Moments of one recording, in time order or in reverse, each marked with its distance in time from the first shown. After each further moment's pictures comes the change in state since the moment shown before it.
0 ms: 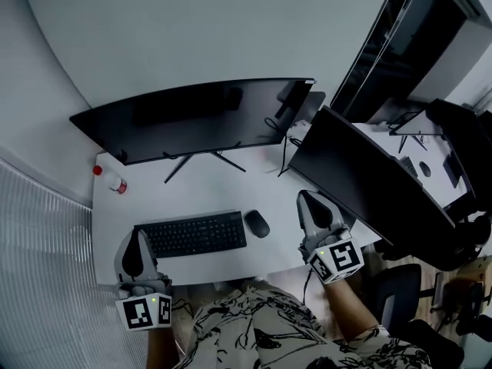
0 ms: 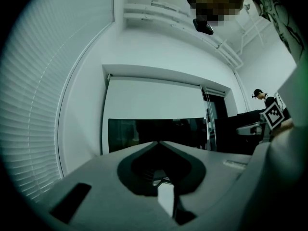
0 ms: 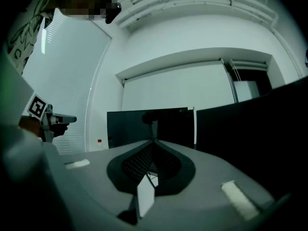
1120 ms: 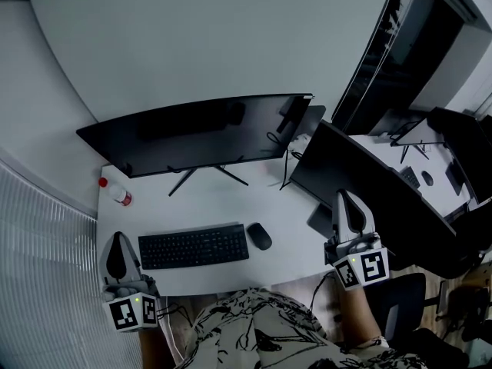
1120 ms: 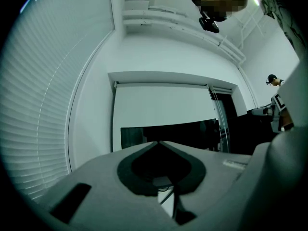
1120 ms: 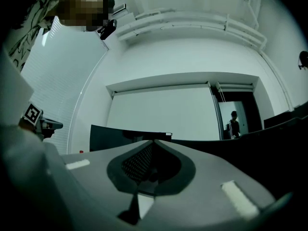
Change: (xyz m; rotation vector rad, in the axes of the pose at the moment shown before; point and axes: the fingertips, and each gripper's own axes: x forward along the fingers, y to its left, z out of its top) left arm 0.002 0.044 0.024 0.052 -0.044 0.096; right arm -0.037 -0.058 0.070 -0.045 -0.181 -0.152
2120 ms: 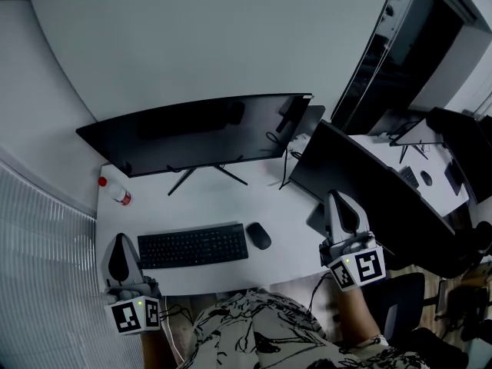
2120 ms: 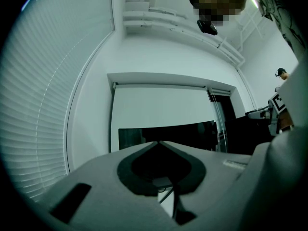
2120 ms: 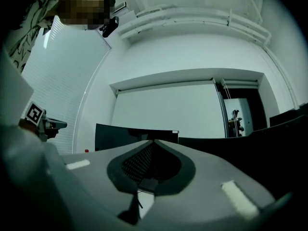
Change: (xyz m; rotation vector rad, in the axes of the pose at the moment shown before) left arm -0.004 -0.008 0.004 -0.011 -0.011 -0.013; right arm 0.007 0.019 -0.003 0.000 0.031 0.050
